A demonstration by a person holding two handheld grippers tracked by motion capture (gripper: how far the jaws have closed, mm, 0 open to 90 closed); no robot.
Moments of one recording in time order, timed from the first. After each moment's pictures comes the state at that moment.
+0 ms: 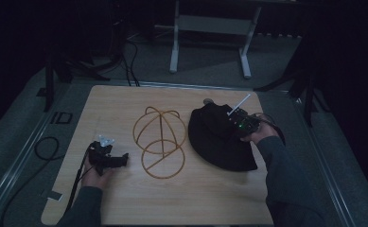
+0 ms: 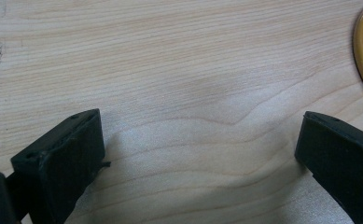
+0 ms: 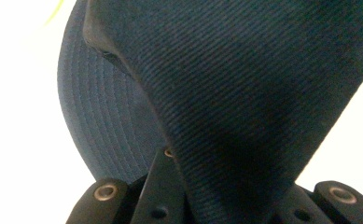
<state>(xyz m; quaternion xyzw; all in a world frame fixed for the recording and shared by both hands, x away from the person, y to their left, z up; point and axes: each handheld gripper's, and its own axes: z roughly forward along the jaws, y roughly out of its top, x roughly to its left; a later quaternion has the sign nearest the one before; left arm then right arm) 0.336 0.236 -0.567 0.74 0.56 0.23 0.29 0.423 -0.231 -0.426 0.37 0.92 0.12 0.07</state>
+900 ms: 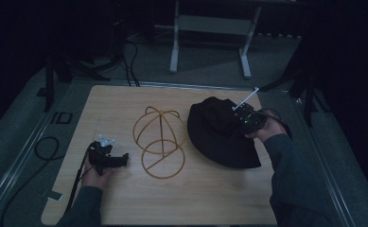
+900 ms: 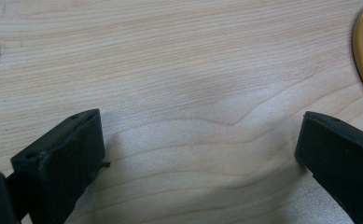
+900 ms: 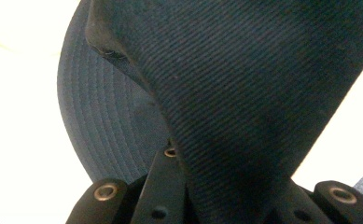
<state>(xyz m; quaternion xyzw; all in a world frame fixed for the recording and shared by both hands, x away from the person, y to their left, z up) 0.336 0.236 -0.567 0.74 0.56 0.23 0.29 0.410 -0.237 -0.390 0.36 0.92 0.16 0.08</state>
